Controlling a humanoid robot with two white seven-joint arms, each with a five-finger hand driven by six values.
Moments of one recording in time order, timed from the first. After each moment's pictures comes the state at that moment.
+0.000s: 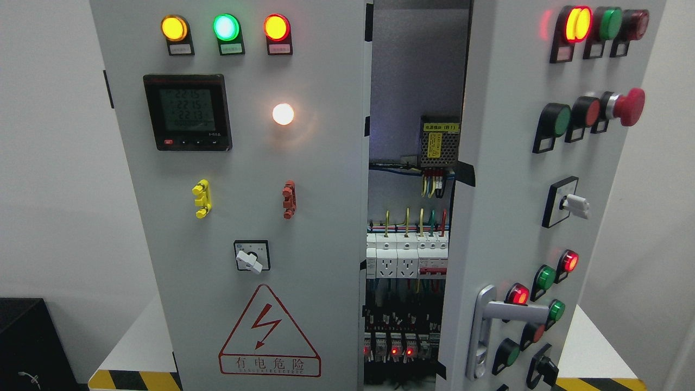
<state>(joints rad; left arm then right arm) -0.04 -0.11 0.00 0.08 0.05 -0.09 -0.11 0.08 0.12 0.08 -0.13 -0.12 0.11 0.06</state>
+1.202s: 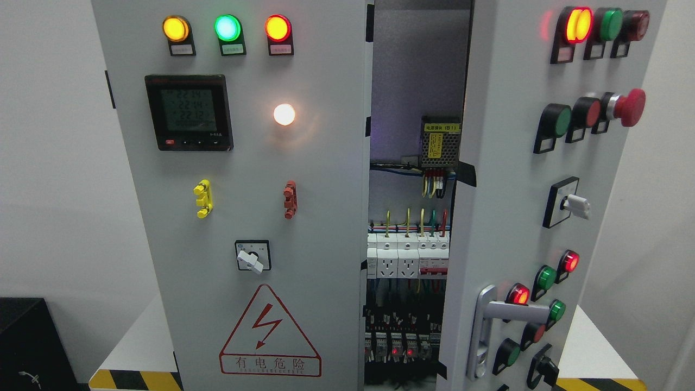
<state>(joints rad) 0.51 0.57 0.31 -0.76 1.06 -0.09 -1.04 0.08 0.12 0.08 -0.13 -0.12 0.11 0.06</state>
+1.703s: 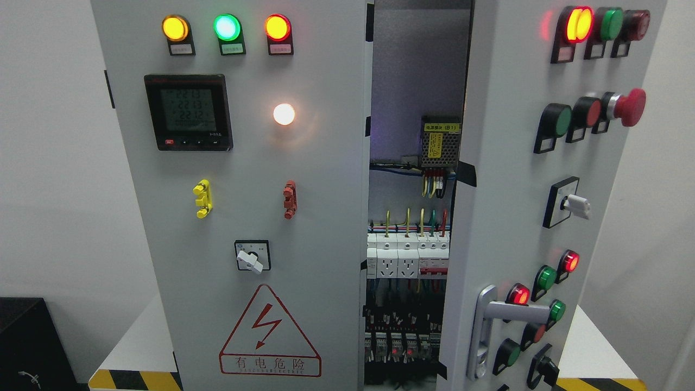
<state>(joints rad) 0.56 0.97 0.57 -1.05 1.32 -0.05 -1.26 0.08 0.12 0.08 -0.13 -0.12 0.11 0.06</state>
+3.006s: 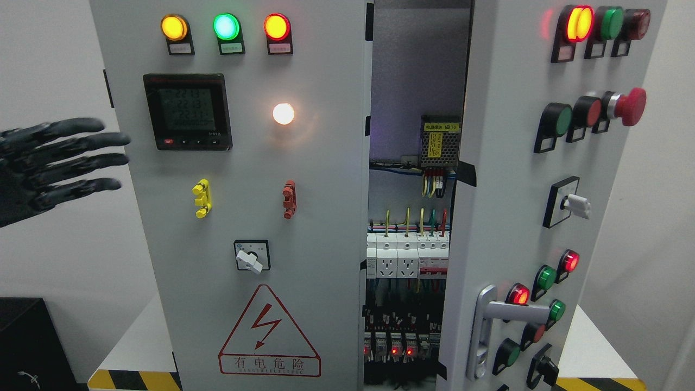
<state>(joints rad) -1.27 1.06 -0.68 -1.45 1.43 0.27 -0.86 0.08 0.12 0.08 -0.13 -0.12 0.11 0.06</state>
